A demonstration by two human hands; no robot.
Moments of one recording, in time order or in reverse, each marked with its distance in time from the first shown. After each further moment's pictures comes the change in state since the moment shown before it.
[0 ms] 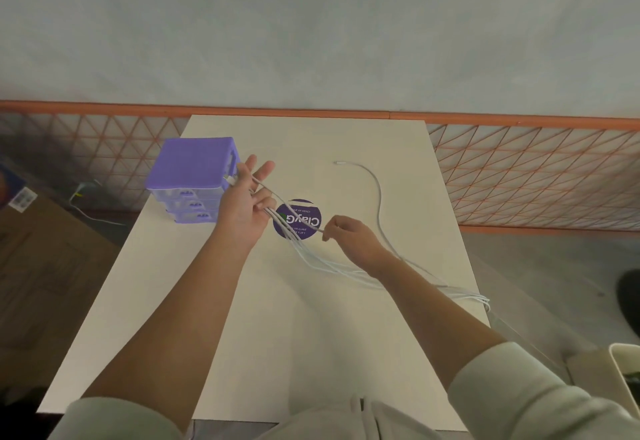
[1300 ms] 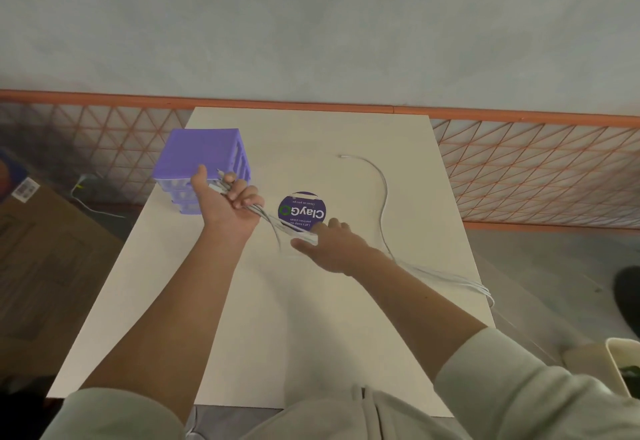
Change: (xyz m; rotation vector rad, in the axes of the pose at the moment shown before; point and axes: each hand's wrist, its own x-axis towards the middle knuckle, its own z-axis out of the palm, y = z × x) left_hand -0.007 0.016 -0.034 -0.314 0.034 -0.052; right_hand -0.005 -0.012 0.043 -0.784 -0.116 -0.050
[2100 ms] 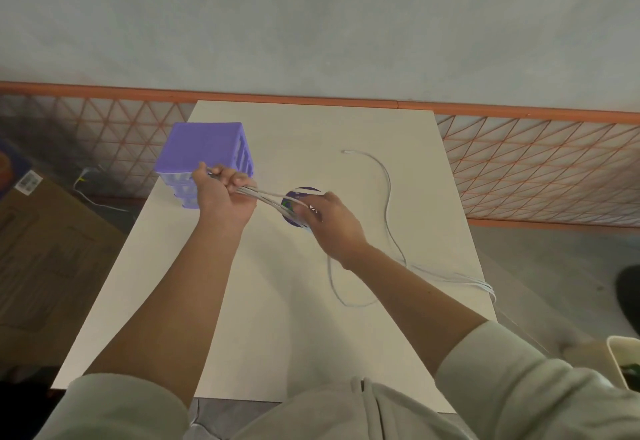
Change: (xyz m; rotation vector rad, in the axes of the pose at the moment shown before) left_hand 0.010 0.009 0.006 -0.180 0.102 0.072; right_hand -0.002 -0.016 -0.012 0.450 0.310 -0.170
